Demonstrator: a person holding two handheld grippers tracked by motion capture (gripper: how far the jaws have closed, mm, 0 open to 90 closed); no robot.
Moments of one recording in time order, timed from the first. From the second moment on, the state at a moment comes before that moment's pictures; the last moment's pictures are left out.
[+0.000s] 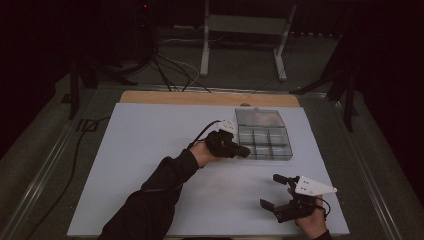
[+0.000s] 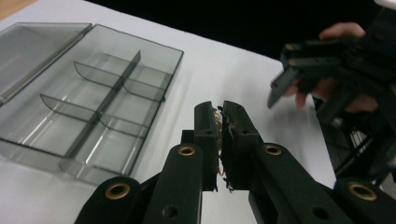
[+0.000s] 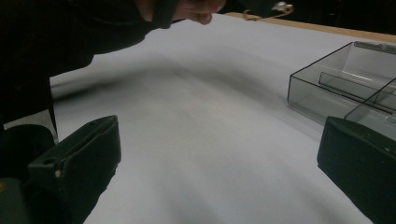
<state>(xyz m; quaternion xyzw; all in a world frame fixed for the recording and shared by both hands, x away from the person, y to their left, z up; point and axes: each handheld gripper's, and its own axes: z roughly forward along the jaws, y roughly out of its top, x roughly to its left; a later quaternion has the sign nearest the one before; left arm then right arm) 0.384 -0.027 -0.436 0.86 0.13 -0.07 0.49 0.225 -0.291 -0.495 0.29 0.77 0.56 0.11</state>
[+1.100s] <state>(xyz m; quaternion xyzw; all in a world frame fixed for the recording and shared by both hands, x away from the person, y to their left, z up) 0.415 -0.109 -0.451 0.85 0.17 -0.08 0.49 0.223 -0.294 -0.492 0.29 0.77 0.56 0.12</state>
